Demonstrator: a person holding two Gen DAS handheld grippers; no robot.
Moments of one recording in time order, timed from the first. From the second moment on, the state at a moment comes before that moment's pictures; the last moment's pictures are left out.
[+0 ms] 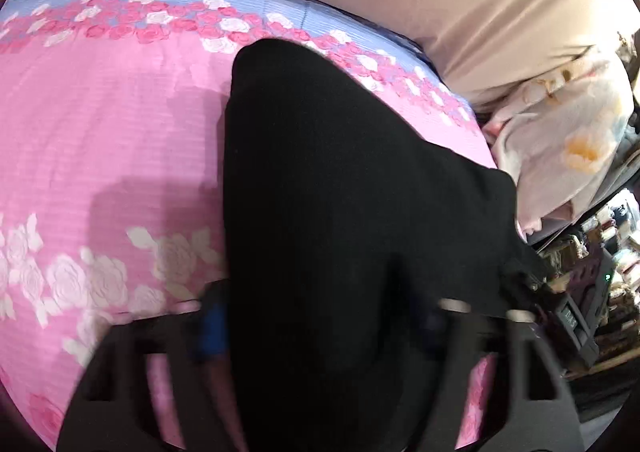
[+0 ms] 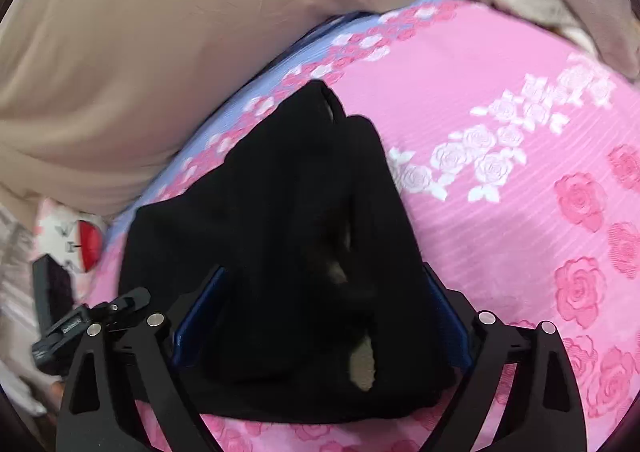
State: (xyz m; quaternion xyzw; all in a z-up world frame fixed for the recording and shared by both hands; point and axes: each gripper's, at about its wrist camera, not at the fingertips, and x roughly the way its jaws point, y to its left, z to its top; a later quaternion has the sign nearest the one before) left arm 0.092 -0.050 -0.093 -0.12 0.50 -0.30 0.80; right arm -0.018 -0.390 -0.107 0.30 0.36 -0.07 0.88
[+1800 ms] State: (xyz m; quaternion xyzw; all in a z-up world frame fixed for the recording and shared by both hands) left arm 0.028 0.022 0.002 -0.02 0.37 -0.18 0.91; right arm 0.009 -0.269 -0.052 0.27 0.35 0.13 0.89
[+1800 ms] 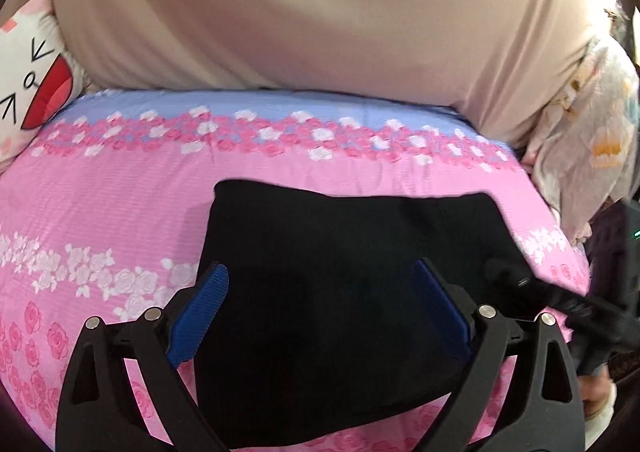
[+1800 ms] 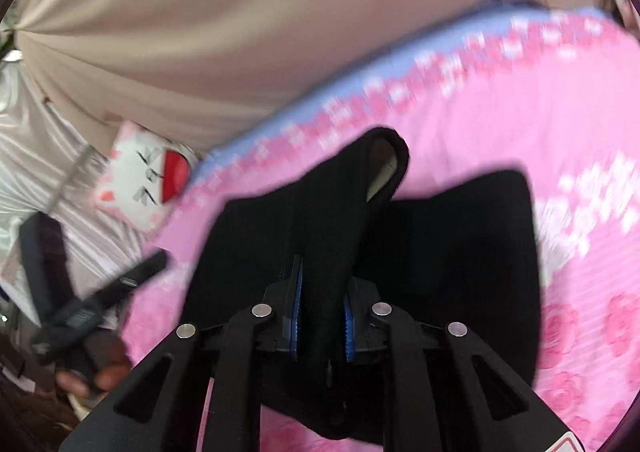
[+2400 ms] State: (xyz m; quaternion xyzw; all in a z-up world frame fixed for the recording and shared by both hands) left arm 0.039 -0.020 -0.038 0.05 0.40 -0.15 0.90; right arm -0.036 -0.322 -0.054 0.27 0.35 0.07 0.89
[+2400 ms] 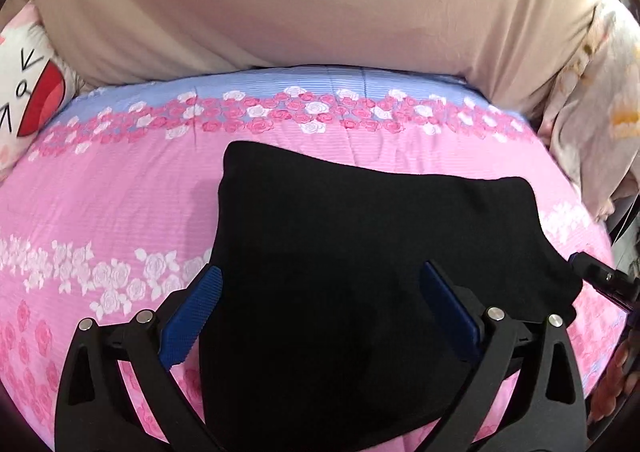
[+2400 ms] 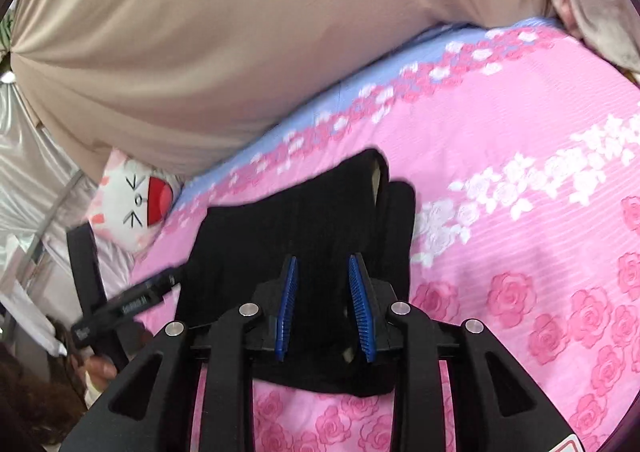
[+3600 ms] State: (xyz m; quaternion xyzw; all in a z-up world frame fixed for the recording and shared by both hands) left arm 0.050 -0.077 -0.039 -0.05 0.46 -0.40 0.79; right arm -0.063 -0.365 -0.051 0.30 0.32 0.08 0.89
